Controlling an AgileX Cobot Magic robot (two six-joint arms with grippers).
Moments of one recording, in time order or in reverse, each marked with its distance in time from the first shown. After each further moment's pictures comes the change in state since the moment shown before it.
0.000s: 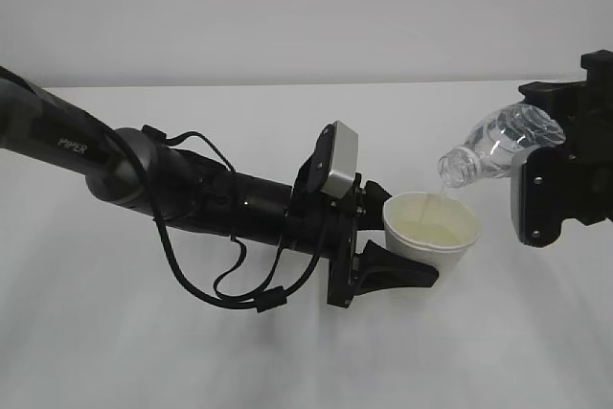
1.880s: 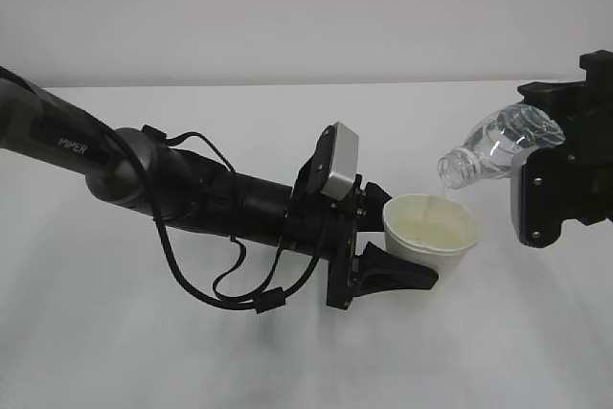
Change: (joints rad) left arm 0.000 0.000 0.000 0.009 0.000 0.000; right arm 0.000 0.000 0.000 -0.005 0.000 -0.002
